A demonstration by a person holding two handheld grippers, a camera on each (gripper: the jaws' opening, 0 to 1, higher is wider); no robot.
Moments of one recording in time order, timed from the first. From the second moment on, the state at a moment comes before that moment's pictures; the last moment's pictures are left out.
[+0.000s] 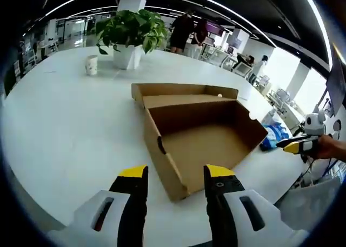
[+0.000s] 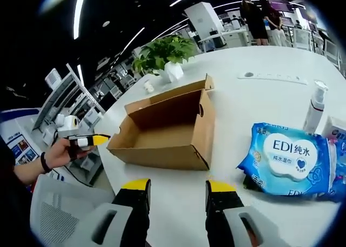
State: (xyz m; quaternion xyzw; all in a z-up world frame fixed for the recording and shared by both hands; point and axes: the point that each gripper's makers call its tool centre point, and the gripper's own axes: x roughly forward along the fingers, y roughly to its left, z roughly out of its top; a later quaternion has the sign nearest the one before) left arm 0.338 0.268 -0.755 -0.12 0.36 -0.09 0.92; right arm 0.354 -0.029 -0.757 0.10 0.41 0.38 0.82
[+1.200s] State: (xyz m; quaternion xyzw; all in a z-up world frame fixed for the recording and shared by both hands) left arm 0.344 0.262 -0.779 -0.05 0.41 -0.11 0.90; right arm 0.339 -0.040 -0.765 0.11 0.42 0.37 0.82
